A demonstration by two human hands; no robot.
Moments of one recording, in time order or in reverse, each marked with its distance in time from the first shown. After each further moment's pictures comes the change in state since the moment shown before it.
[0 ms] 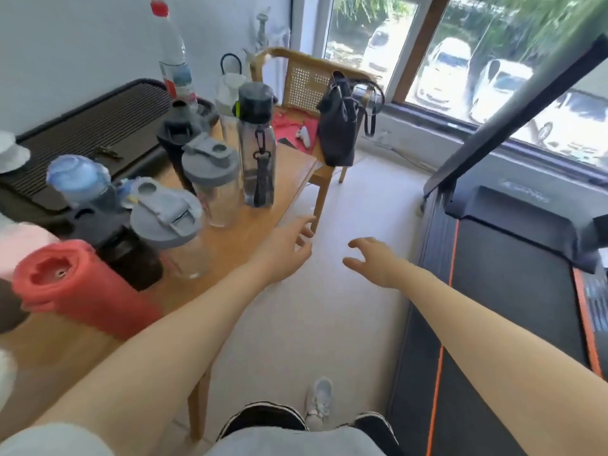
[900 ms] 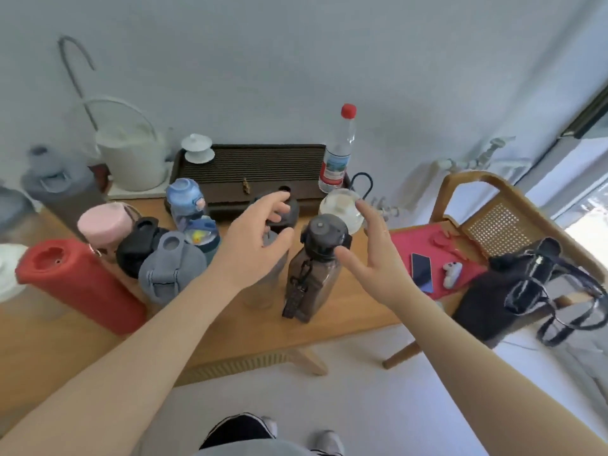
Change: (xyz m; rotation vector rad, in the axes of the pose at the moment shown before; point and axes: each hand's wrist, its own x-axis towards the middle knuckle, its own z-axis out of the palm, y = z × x) left_hand 0.105 0.023 -0.108 0.104 1.064 -0.366; right_hand 0.220 -0.122 -0.171 0.326 -0.034 -1.179
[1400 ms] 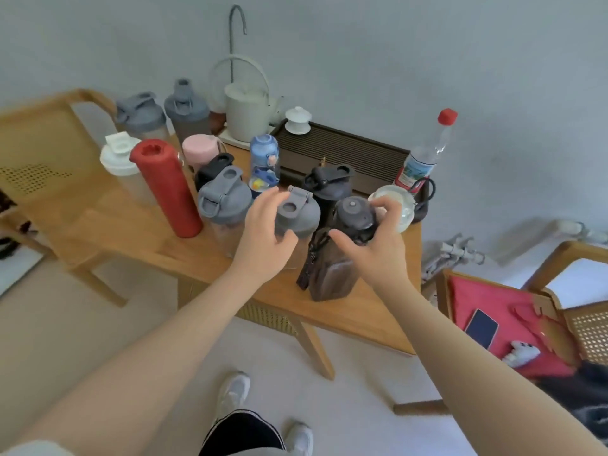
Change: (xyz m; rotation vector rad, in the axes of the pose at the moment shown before) left_hand -0.064 0.011 0.054 0.172 0.460 -0.323; right_hand 0.016 0.022 0.010 0.265 -0.152 -0.193
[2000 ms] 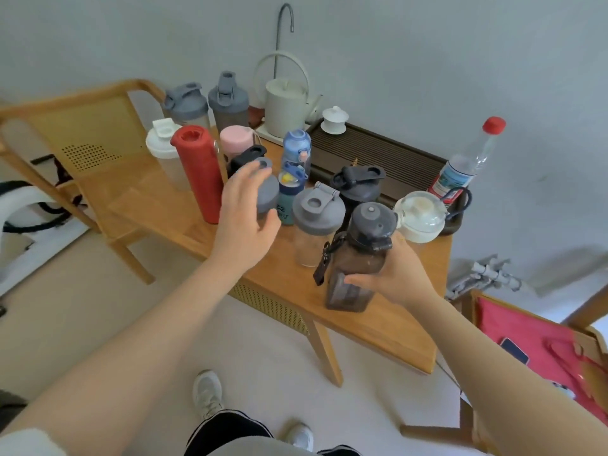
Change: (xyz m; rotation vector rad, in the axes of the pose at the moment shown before) left_hand -0.009 -0.015 -0.041 0.244 0.282 0.090; right_hand 0.008 0.027 -0.007 -0.334 -0.429 -0.025
